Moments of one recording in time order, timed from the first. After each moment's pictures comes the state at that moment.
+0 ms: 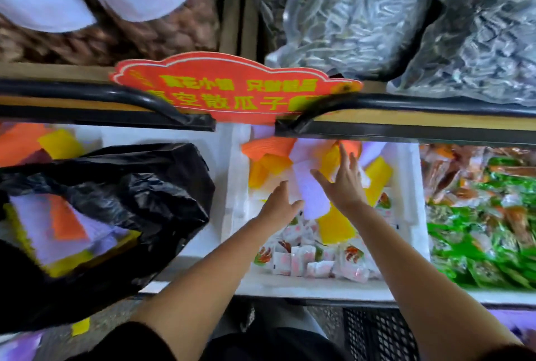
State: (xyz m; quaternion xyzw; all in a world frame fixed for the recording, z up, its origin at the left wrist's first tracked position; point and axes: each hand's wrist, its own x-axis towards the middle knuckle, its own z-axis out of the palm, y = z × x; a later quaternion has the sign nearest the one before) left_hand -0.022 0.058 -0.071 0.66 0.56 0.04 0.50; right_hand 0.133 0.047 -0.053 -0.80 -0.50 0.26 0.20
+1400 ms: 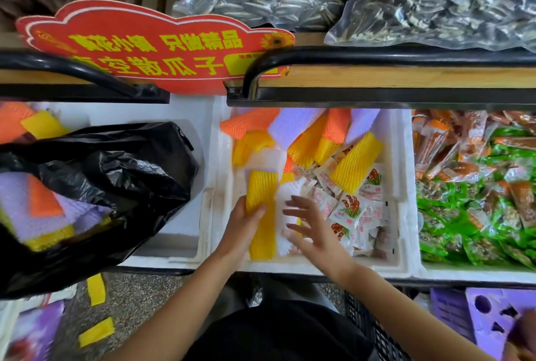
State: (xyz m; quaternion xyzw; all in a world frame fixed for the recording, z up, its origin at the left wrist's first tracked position) left_hand -0.043 -0.027 -0.035 0.34 0.65 0.23 0.64; right_hand 0.110 -0.085 -0.037 -0.55 -0.48 0.58 0.35
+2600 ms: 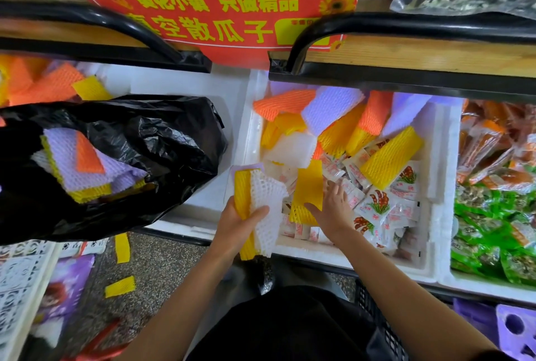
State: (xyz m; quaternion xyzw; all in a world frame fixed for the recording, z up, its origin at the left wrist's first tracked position) left_hand -0.094 -0.056 -0.040 0.32 0.70 0.26 0.58; right_hand 0.104 -0.043 -0.117 -0.75 -0.56 0.36 -0.02
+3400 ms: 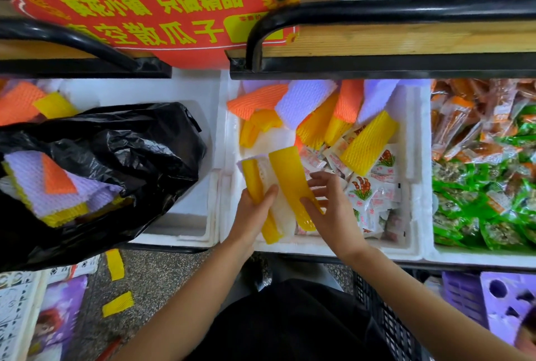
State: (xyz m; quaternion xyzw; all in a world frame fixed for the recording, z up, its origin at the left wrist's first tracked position) left_hand -0.038 -0.041 -0.039 0.33 0.66 0.26 0.63; right_hand 0.109 -0.082 -0.040 -0.64 -0.50 0.44 0.38
